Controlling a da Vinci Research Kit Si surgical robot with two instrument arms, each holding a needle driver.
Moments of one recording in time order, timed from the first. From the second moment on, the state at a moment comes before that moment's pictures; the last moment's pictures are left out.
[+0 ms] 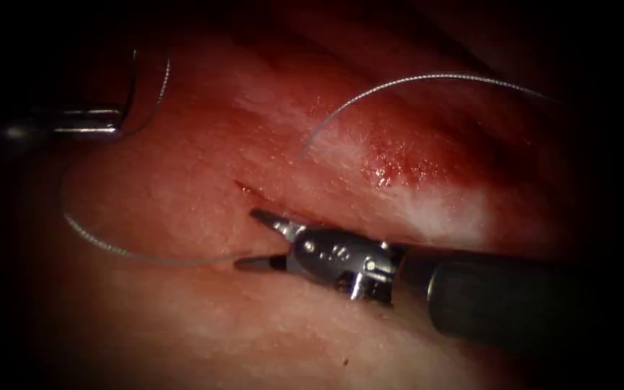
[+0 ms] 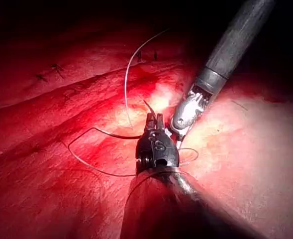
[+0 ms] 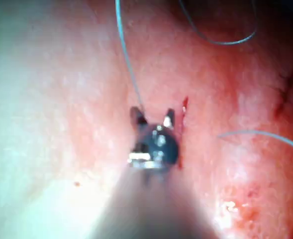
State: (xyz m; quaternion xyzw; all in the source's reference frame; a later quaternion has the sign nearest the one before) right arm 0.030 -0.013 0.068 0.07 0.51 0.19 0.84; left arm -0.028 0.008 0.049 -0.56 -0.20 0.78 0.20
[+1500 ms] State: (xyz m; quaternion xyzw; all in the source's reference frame) right arm 0.032 -0.020 0.046 0.13 0.54 0.20 0.81; left arm -0.028 0.008 0.049 -0.56 -0.20 0.78 0.20
